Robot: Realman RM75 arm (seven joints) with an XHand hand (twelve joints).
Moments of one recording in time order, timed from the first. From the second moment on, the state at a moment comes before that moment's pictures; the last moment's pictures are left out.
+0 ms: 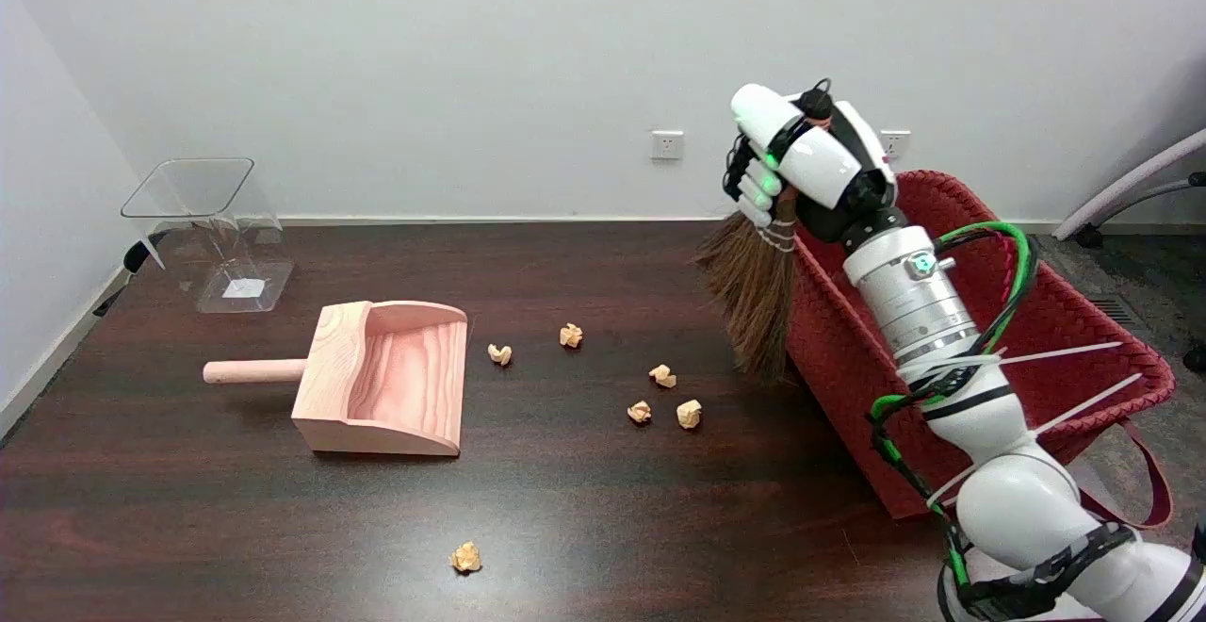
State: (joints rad) arm -0.21 -0.99 -1.75 1.86 1.07 0.55 0.95
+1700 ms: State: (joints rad) arm -0.19 -1.36 -1.95 1.75 1.10 0.63 0.14
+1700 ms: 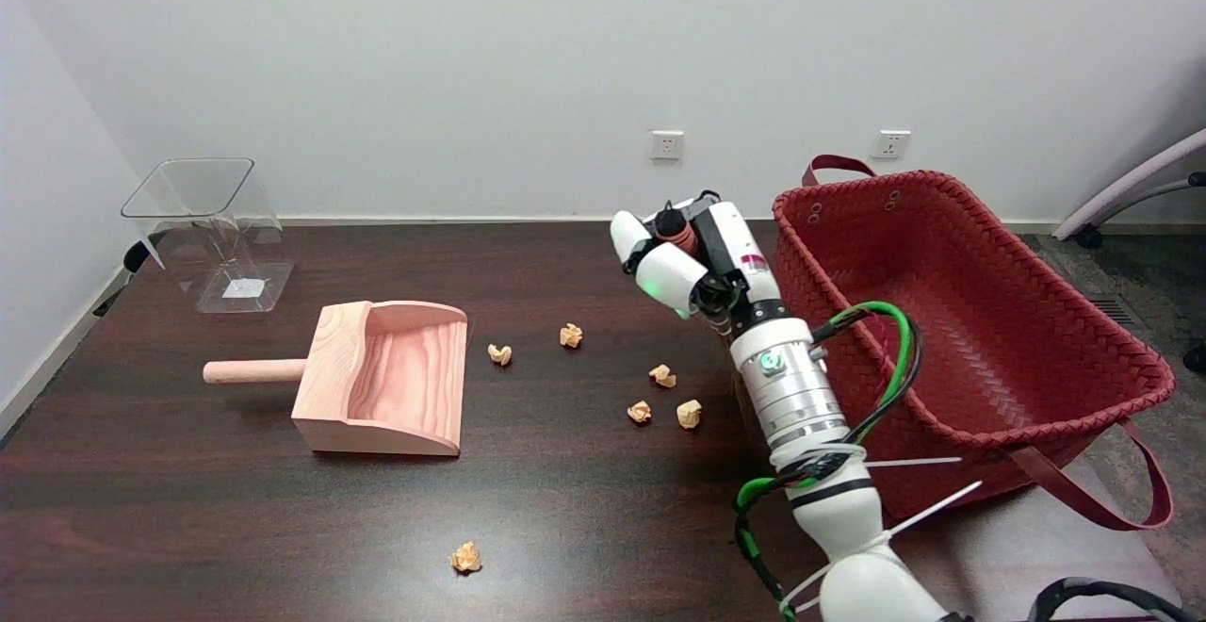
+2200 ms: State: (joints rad) arm -0.15 -1.45 -2.00 1.62 1.07 0.72 0.05
